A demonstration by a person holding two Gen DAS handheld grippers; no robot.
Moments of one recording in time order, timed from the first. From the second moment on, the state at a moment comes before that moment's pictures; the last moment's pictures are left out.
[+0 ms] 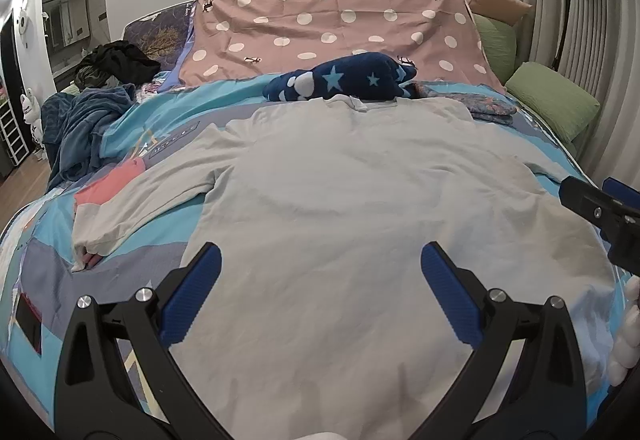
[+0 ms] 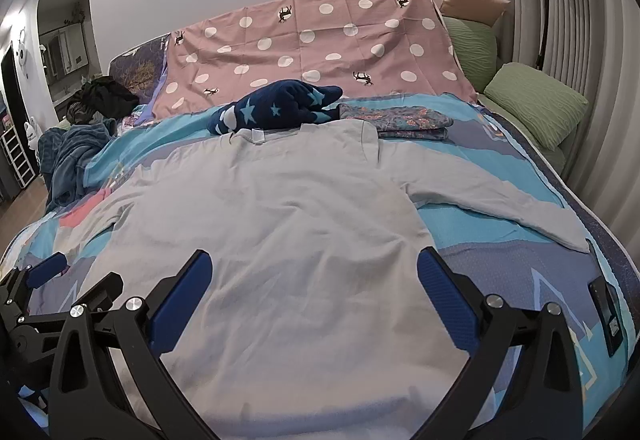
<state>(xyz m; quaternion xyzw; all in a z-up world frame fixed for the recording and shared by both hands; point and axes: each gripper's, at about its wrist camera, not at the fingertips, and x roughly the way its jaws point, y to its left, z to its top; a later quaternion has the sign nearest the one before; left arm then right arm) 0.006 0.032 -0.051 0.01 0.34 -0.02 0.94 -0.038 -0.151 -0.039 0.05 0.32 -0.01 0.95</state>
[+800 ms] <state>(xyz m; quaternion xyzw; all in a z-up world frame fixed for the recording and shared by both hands) 0.003 0.044 -0.057 0.01 0.34 -0.01 0.94 -0.039 -0.154 -0.048 0.04 0.34 -0.02 0.94</state>
